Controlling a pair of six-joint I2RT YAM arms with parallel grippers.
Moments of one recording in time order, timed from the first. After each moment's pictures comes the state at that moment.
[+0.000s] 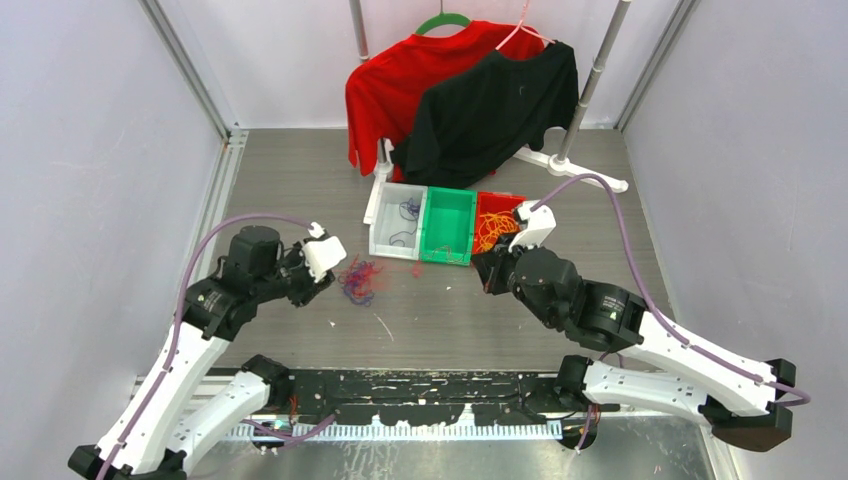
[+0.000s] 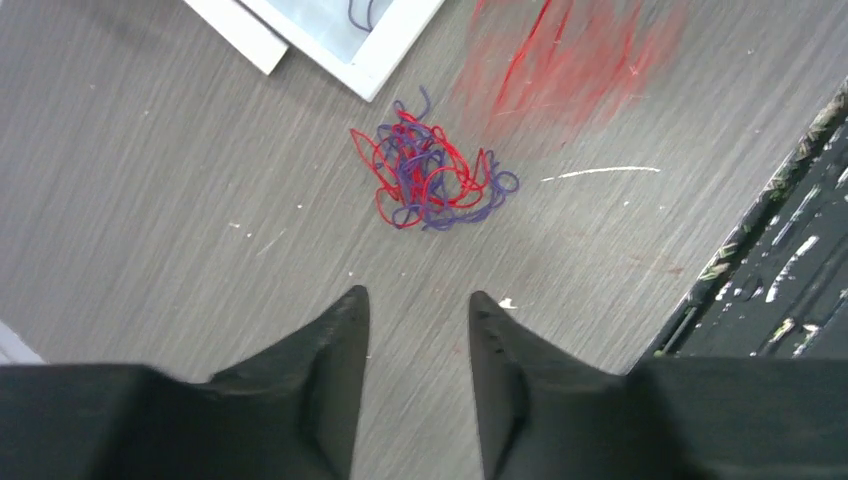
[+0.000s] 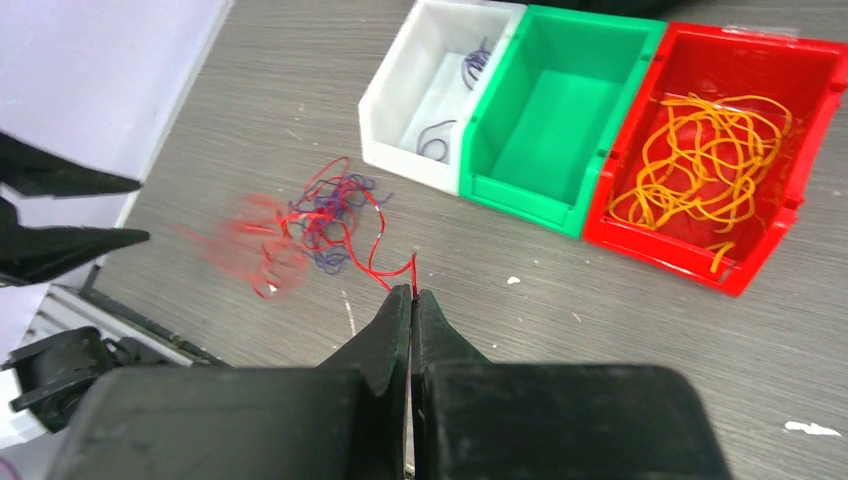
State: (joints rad) left arm -0.43 0.73 0.90 -0.87 0.28 0.57; right arm 1.10 0.79 0.96 -0.58 0.57 0.63
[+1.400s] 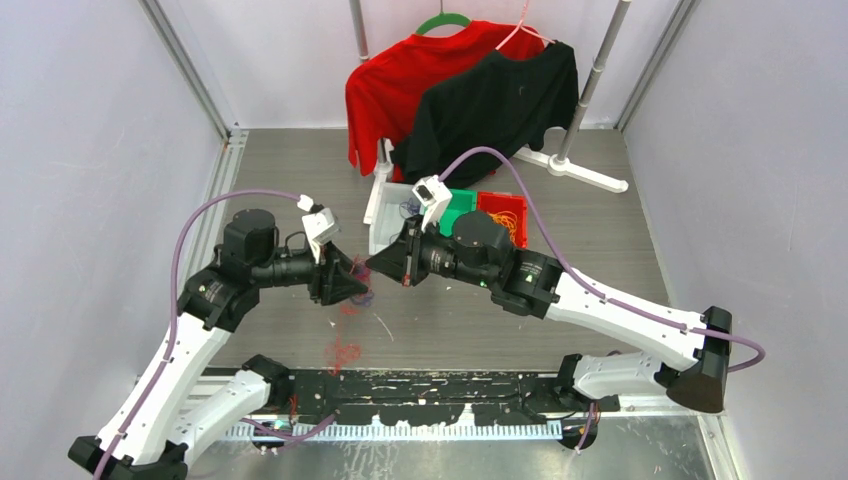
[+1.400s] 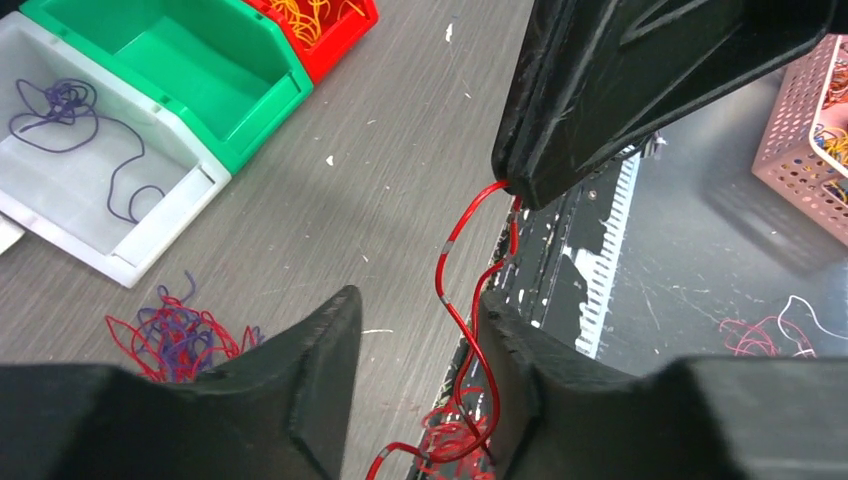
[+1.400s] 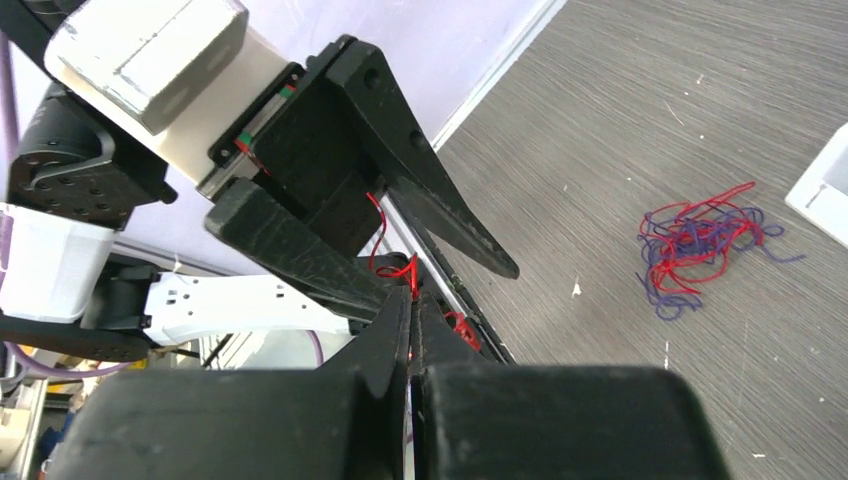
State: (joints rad) left arm -0.43 0.78 0.96 -0.67 0.77 0.09; right arm 1.10 1.19 1.14 -0.11 -0.06 0.69
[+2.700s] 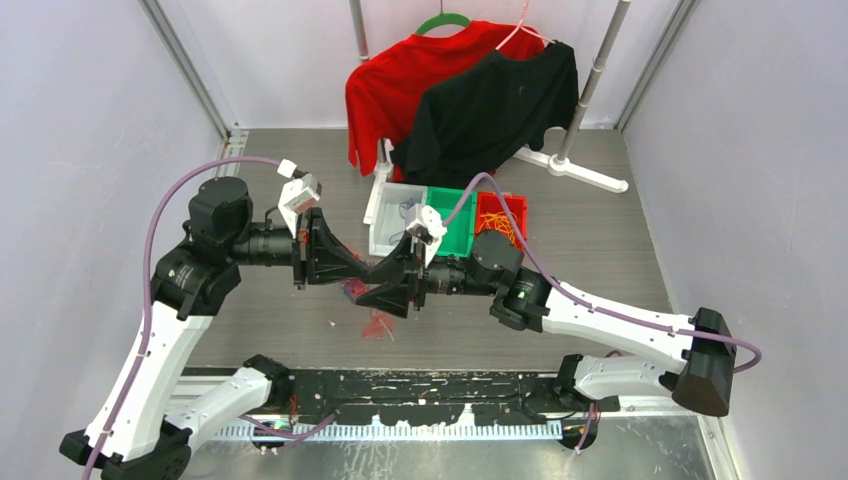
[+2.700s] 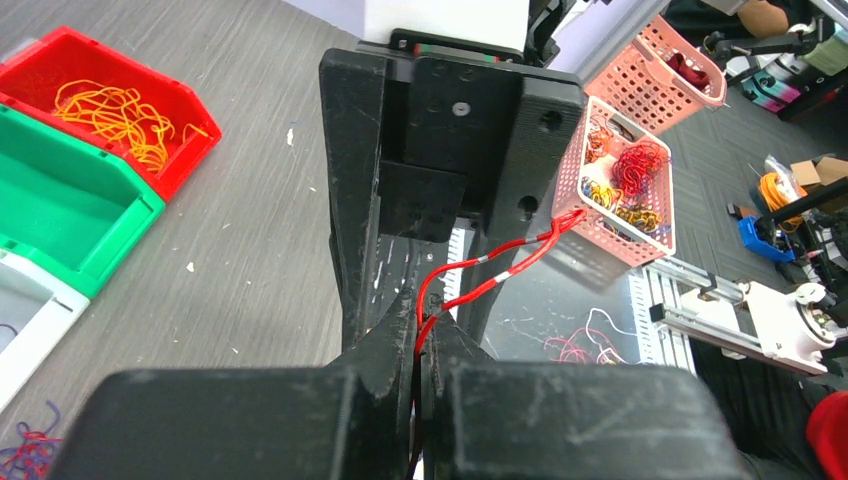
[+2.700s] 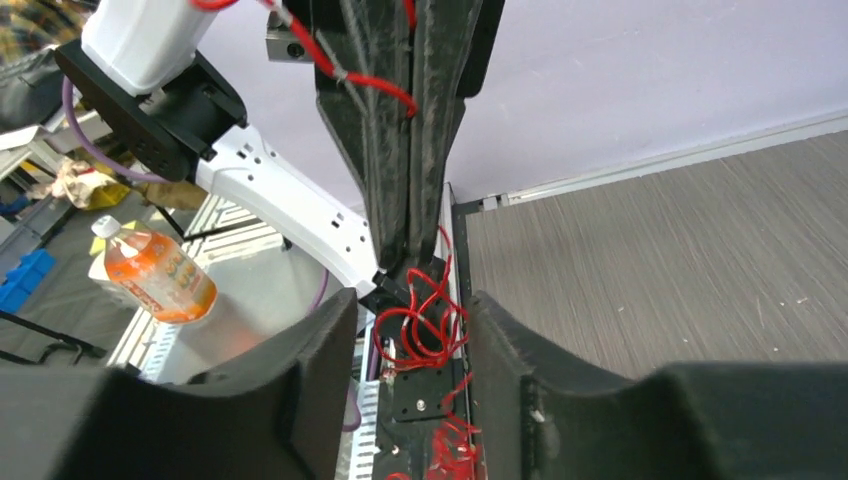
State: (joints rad) left arm -0.43 0.89 1.29 -0.71 1.06 -0.14; right arm 1.10 1.14 0.90 0.38 -0.43 0.34
